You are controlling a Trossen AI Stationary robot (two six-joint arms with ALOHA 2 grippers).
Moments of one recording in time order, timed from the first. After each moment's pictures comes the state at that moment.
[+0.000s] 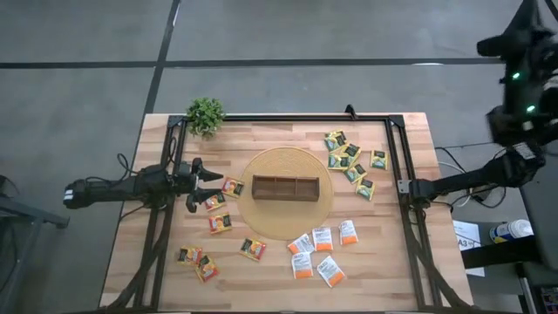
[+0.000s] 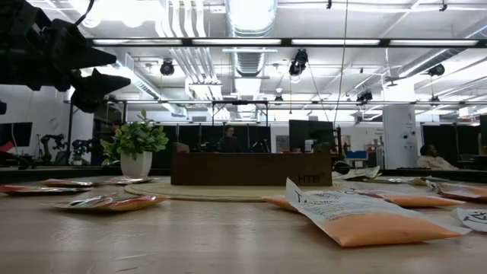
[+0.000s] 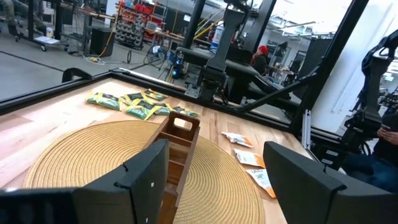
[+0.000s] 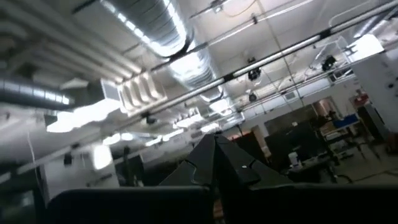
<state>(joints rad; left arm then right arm) 0.05 0.08 0.01 0.03 -0.01 -0.30 -0.10 0.99 1.68 0.61 0.97 -0.83</state>
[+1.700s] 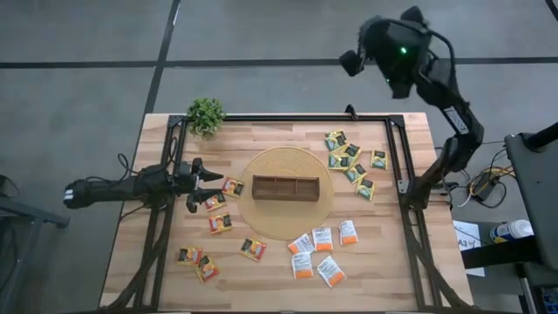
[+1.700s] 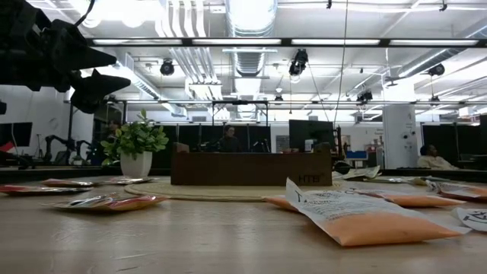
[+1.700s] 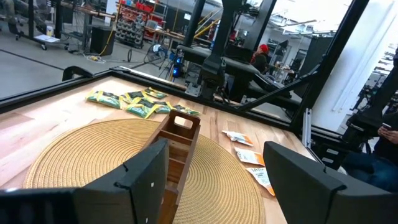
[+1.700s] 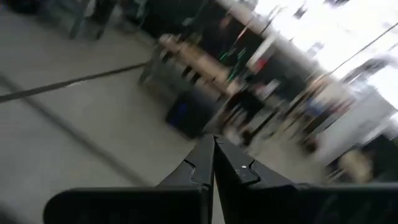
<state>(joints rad) 0.05 0.08 0.01 0.03 -0.01 -0.30 -0.44 1.62 2.33 -0.91 0.91 -0.38</state>
